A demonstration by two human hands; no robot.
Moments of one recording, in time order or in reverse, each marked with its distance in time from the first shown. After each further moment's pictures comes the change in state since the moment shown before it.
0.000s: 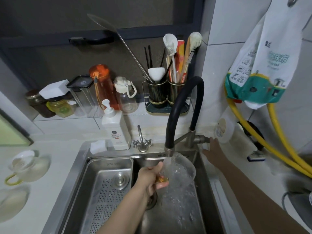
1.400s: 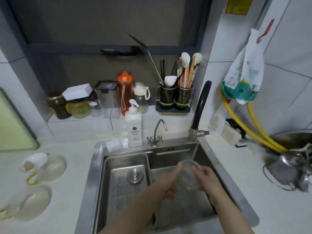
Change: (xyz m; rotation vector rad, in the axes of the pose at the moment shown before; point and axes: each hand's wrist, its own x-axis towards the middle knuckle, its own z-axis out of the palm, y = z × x) left_hand -0.088 -0.021 -0.111 0.589 -0.306 0.021; right_hand -0.240 -0.081 0.120 0.548 0.155 0.216
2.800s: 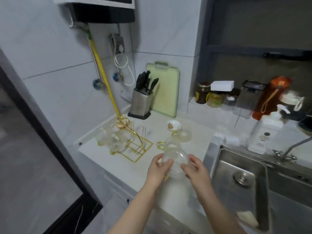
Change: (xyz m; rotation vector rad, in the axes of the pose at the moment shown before) left_hand -0.242 -0.209 -0.255 -0.562 0.845 0.373; right_hand -0.255 -0.020 0.318 0.022 -0.705 -0.350
